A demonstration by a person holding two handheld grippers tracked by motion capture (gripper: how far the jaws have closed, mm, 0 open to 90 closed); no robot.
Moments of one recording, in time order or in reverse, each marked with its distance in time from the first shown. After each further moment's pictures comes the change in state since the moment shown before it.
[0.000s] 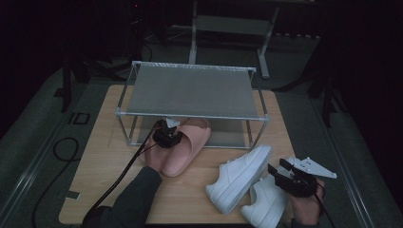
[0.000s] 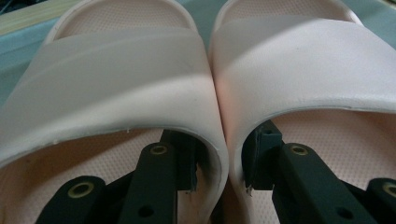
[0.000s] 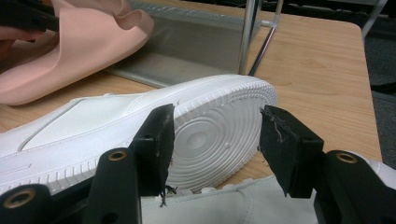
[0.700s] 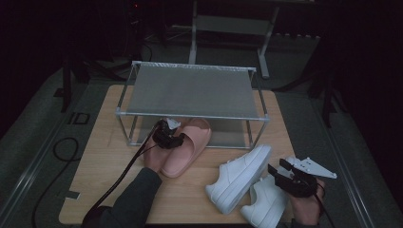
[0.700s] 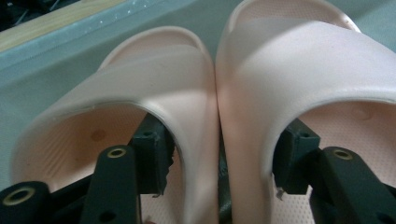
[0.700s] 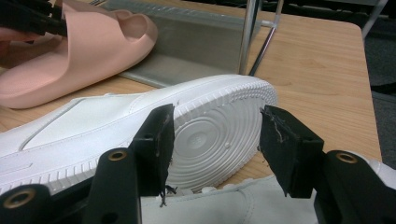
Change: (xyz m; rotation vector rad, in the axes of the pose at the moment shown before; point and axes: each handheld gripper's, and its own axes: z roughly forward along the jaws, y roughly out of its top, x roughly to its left) left arm 0.001 0.001 -0.004 -0.001 0.050 0.138; right arm 0.000 0.000 0.000 0.001 0.001 -0.003
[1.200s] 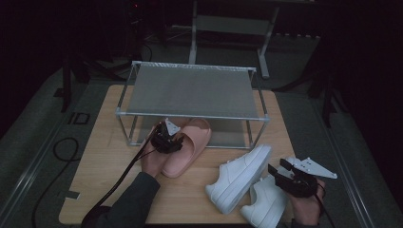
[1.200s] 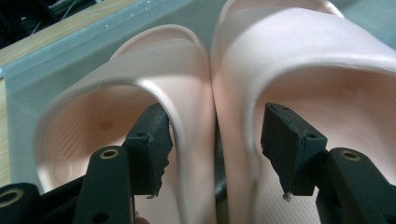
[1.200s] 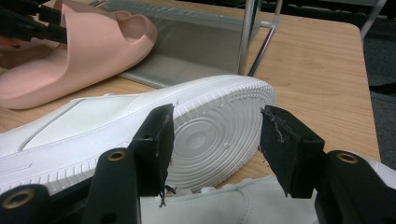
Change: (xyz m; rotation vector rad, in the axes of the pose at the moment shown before) left arm -0.005 -0.009 -0.017 -0.014 -0.023 0.055; right arm 0.000 0.000 -0.001 -0.002 -0.003 0.002
